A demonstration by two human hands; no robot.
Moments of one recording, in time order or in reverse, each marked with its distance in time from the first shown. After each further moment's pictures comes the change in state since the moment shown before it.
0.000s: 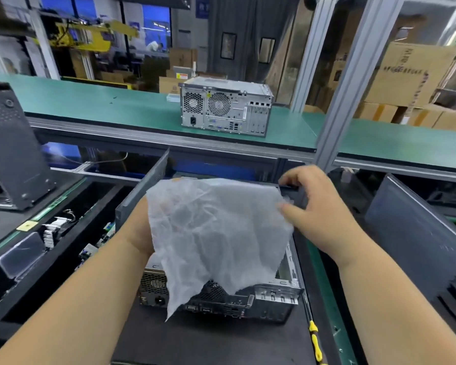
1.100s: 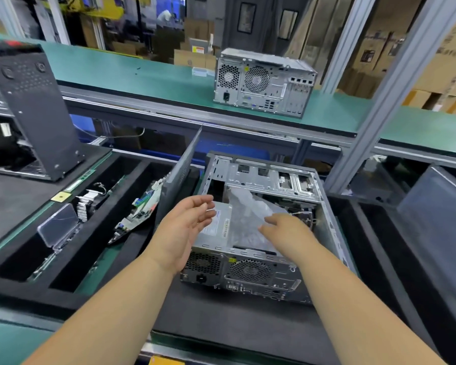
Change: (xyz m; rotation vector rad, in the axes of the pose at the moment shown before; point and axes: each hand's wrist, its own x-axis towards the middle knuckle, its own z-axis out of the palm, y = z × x) left_hand -0.001 -0.060 -0.103 -0.003 -0.005 0.003; right_hand -0.001 0.000 0.174 -0.087 -0.495 0.493
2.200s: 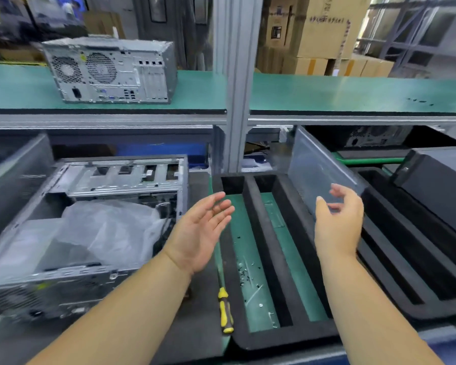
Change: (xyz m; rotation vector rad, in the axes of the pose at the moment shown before) left_hand 0.009 -0.134 0.323 -0.336 -0.249 -0.343; right_hand -0.072 0.327 -0.156 0.656 1.109 0.093
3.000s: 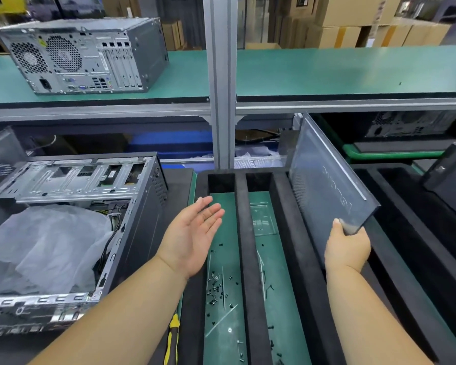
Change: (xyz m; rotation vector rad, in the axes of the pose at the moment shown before) left_hand 0.101 -0.075 0.044 -0.045 0.264 0.007; right_hand 0.114 0.172 0.000 -0.003 0.076 0.432
